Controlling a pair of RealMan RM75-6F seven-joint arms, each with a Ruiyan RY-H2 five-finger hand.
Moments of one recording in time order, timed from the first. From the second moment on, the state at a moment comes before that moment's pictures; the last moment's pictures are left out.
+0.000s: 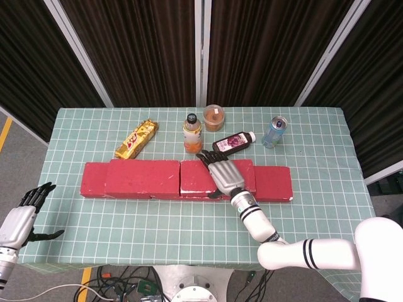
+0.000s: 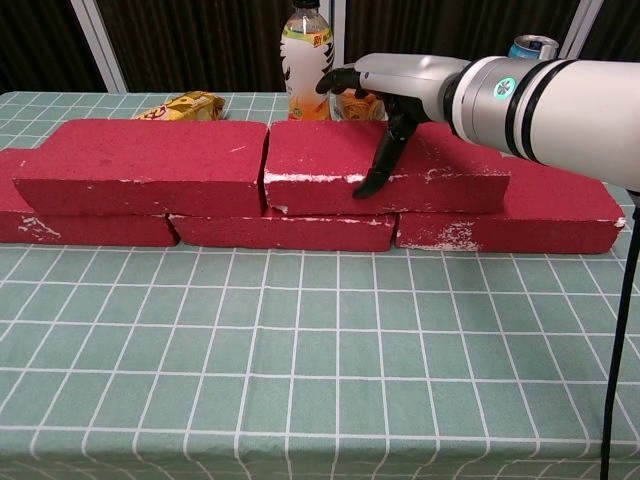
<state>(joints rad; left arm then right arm) -0.14 -1.04 0.03 -1.61 1.52 1.33 -0.33 1.06 -1.54 0.21 -1.72 -0.60 1.04 -0.52</state>
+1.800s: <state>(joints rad) -0.16 -1.04 0.04 -1.65 1.51 1.30 -0.29 0.86 -1.36 0.21 -1.59 -0.66 0.99 -0.41</state>
